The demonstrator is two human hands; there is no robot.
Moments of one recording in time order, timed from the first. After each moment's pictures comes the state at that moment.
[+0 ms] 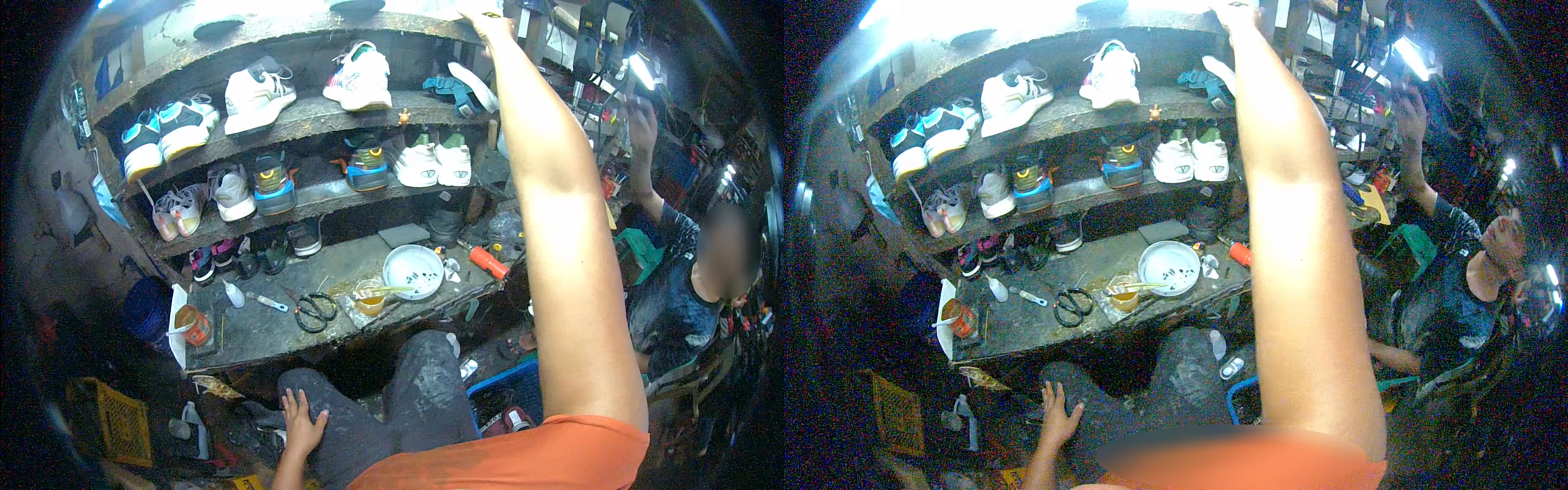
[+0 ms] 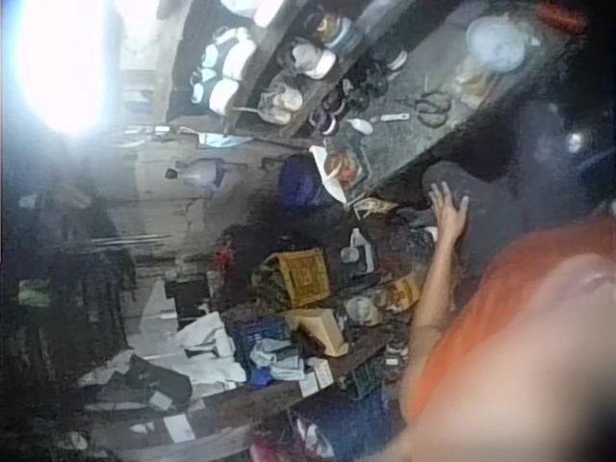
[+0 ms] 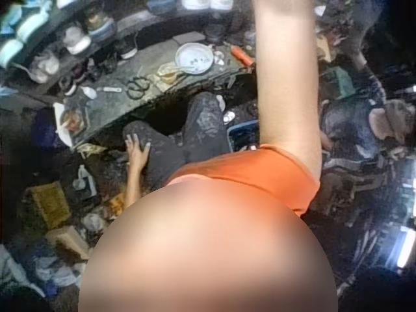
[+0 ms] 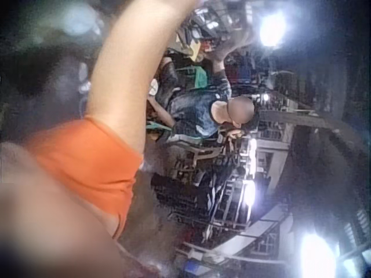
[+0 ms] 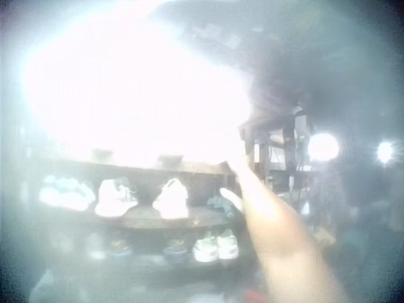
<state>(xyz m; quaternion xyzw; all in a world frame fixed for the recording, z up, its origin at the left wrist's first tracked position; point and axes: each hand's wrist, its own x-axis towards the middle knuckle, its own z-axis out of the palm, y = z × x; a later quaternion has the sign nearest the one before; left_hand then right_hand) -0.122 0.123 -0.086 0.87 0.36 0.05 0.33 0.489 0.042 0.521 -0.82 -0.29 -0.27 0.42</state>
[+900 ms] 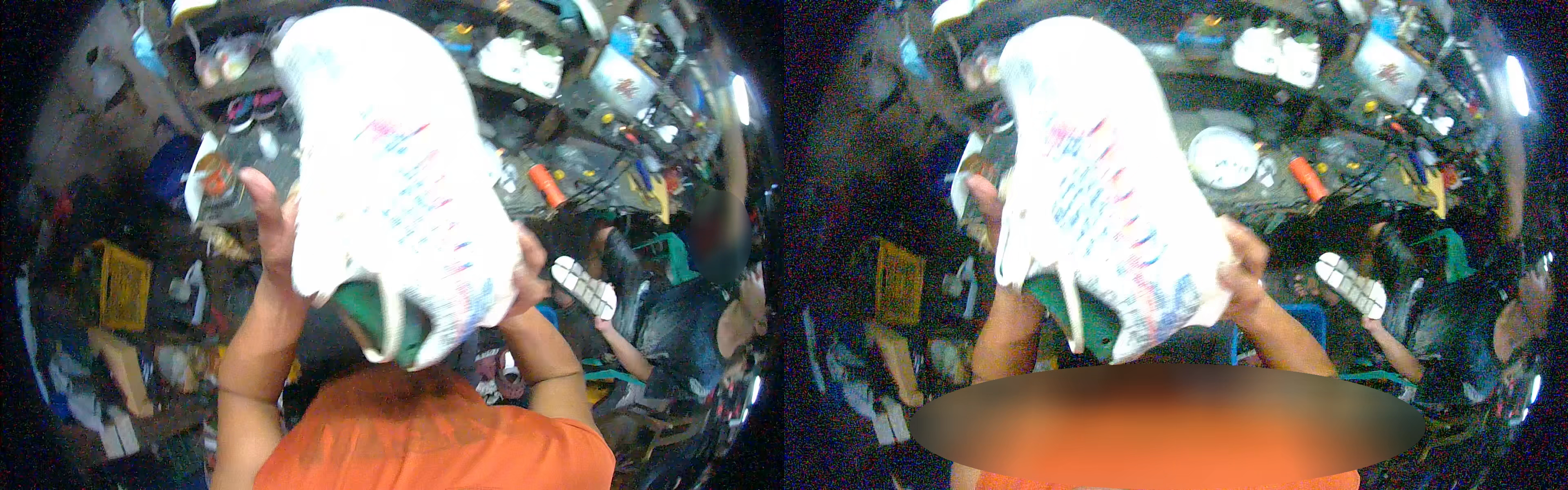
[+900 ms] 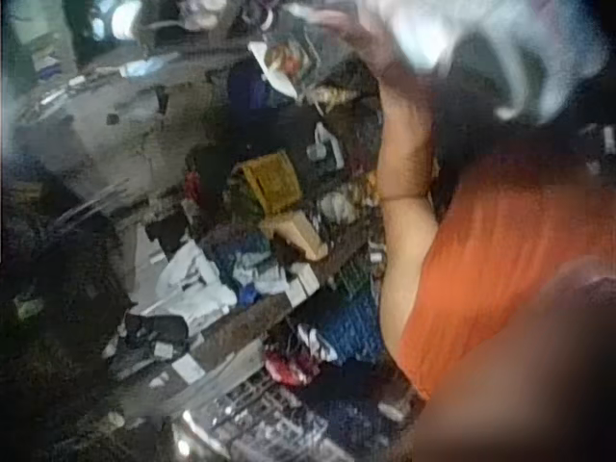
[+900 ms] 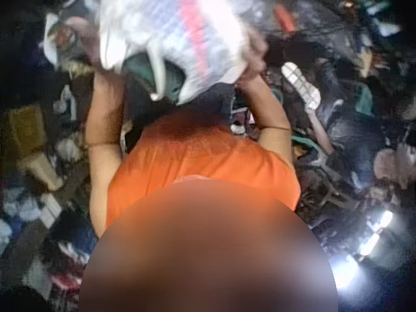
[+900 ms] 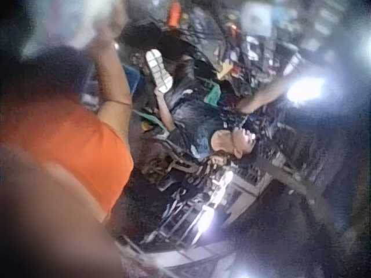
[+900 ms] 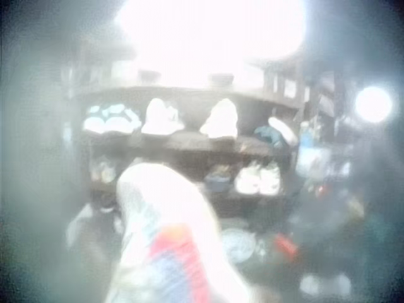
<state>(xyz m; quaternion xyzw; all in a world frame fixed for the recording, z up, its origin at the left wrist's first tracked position) -0.028 0.093 0.170 0.24 -0.07 0.22 0.94 0.170 -0.115 0.082 -0.54 -0.59 -0.14 0.58</state>
